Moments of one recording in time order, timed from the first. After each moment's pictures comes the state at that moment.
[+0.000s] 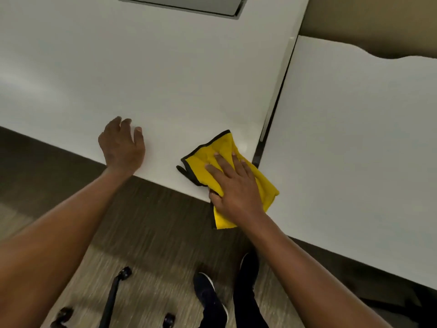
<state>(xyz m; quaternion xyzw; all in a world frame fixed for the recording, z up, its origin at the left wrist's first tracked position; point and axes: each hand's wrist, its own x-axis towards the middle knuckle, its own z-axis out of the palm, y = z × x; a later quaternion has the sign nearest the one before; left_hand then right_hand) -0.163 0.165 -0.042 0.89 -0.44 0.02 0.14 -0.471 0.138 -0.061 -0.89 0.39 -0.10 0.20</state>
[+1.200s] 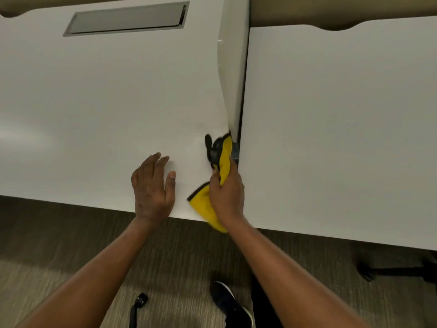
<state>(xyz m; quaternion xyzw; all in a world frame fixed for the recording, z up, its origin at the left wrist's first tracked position) -0.287 0.163 -0.062 0.76 -0.62 0.00 0.19 -0.466 0.126 -0.067 -0.50 0.63 -0.34 0.49</state>
